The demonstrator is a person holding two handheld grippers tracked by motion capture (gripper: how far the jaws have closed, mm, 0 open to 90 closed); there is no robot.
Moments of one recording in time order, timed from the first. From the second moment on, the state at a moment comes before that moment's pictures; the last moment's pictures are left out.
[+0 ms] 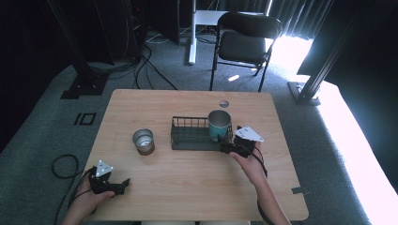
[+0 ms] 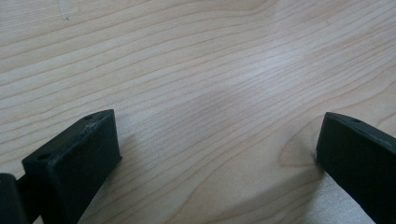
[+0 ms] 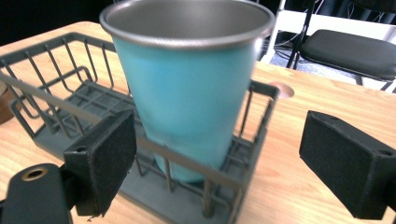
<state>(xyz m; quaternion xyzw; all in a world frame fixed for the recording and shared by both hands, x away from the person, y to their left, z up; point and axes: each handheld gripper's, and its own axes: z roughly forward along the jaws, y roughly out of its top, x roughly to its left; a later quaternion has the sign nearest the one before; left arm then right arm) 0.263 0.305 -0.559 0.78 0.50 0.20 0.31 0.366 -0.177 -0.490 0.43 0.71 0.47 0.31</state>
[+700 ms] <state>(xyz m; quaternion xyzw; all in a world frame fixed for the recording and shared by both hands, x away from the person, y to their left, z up) 0.263 0.305 -0.559 0.78 0.50 0.20 0.31 0.341 -0.227 -0.524 0.45 0.72 0.44 0.29</state>
